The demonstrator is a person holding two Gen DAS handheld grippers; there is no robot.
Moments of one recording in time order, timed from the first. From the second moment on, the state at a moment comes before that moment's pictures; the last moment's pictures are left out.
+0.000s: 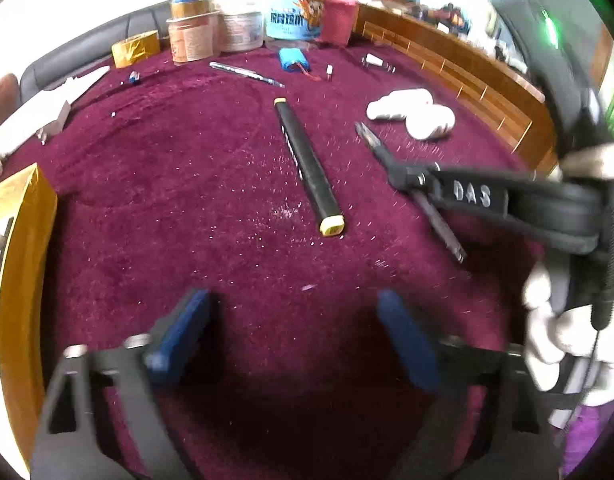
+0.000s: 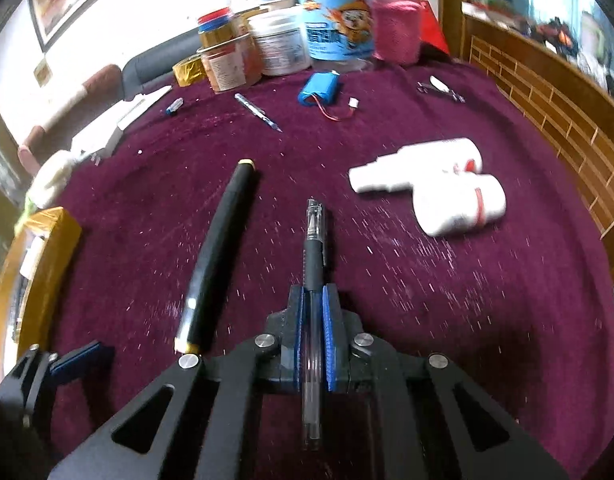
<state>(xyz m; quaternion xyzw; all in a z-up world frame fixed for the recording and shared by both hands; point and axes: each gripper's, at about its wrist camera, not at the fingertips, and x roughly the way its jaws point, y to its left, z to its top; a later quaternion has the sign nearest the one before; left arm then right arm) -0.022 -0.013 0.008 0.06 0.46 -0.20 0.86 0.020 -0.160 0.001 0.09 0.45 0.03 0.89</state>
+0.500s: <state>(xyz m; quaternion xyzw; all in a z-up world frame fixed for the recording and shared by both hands) 0.052 -0.042 0.019 0.03 0.47 -0.18 0.86 0.025 -0.187 -0.009 0.20 0.41 0.09 0.89</state>
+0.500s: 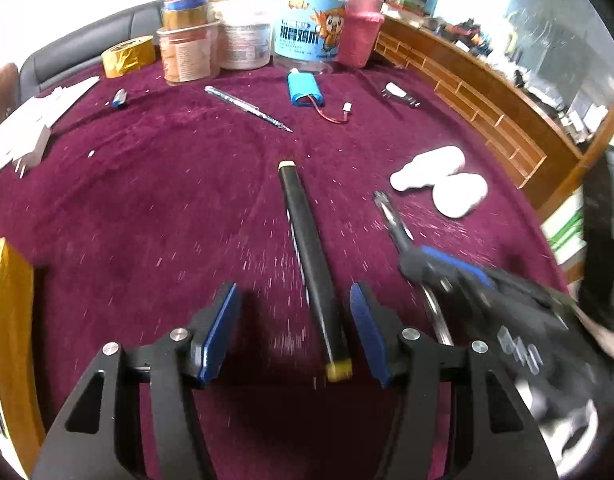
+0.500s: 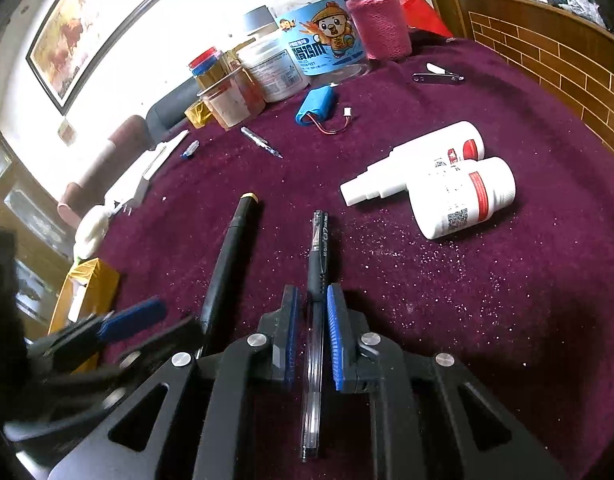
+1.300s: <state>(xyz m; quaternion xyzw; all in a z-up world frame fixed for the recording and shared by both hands) -0.026 0.044 0.076 -0.08 0.37 -0.25 0.89 0.018 -0.182 -0.007 0.18 0.40 0.10 0.90</state>
